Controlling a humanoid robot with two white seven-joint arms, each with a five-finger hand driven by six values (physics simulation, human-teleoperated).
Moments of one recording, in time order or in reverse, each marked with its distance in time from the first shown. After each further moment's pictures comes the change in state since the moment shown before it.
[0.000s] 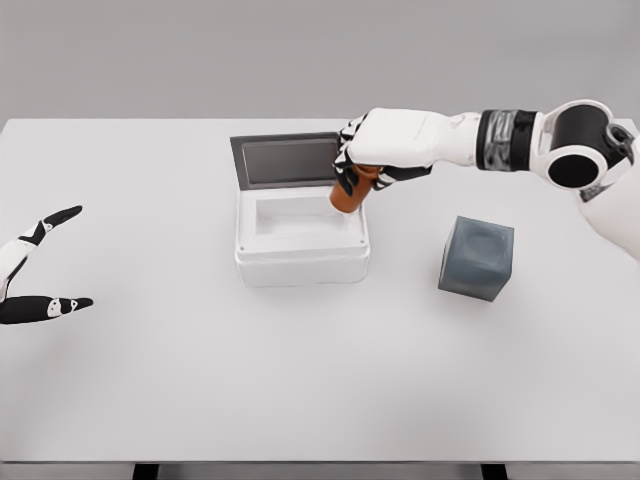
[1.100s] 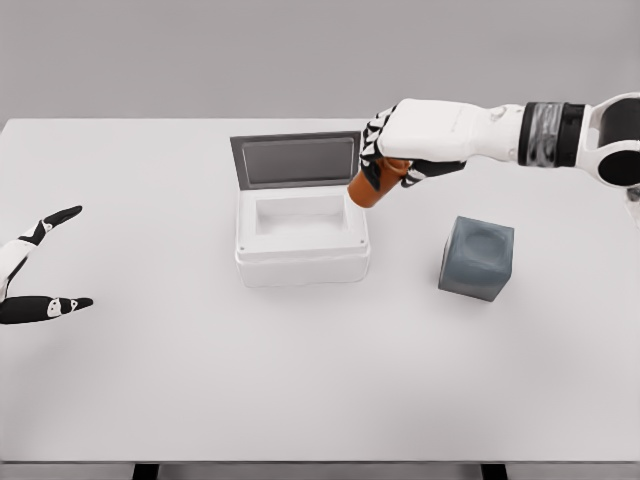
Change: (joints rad) left arm 0.000 0.000 0.000 0.000 0.000 0.000 0.000; right arm -0.002 -0.085 -0.025 -0.054 -0.081 -0.006 0.003
